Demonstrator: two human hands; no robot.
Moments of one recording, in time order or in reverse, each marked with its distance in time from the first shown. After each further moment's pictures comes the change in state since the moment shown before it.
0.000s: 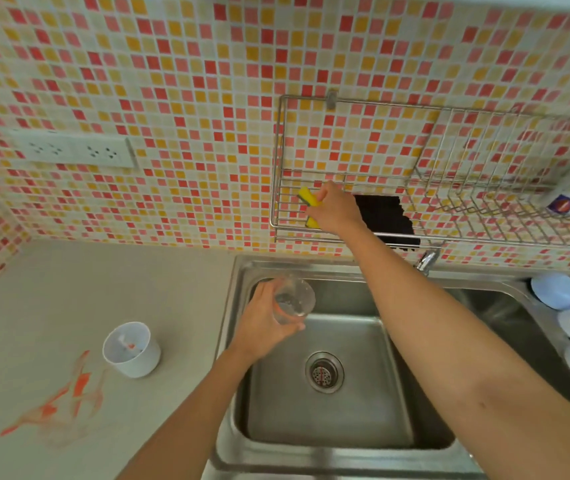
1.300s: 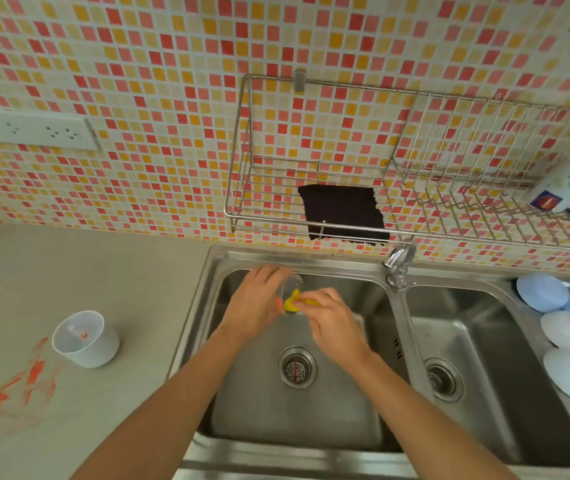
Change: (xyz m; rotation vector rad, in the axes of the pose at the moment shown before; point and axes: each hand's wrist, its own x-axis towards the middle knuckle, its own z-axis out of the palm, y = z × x) left_hand 0.038 0.026 0.051 0.646 0.004 0.321; right_hand -0.129 0.163 0.051 -0.214 0.090 -0.626
